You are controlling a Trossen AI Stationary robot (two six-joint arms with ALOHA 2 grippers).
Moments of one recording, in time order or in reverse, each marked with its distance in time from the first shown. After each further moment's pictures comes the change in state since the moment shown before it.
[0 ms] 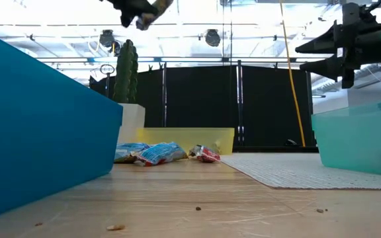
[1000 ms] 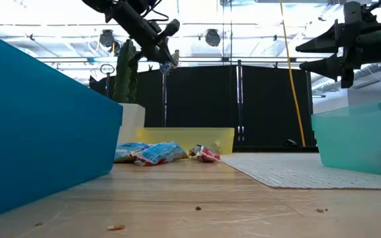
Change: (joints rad) left arm 0.029 0.311 0.000 0.249 -0.503 -0.673; right arm -0.001 -0.011 0.000 -0.010 -0.027 0.000
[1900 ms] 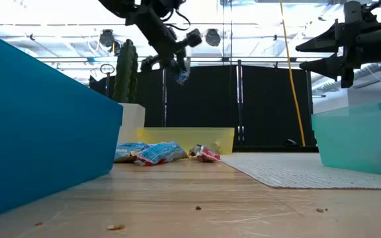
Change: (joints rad) left arm -0.161 0.180 0.075 0.052 -0.321 -0.135; right arm 0.000 0.000 0.000 0.003 -0.001 0.000
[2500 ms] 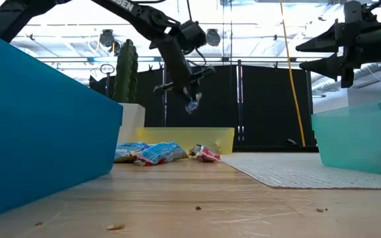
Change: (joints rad) left arm 0.103 0.327 0.339 -0.323 0.210 -0.124; right arm 0.000 0.000 0.000 -0.001 0.000 0.000
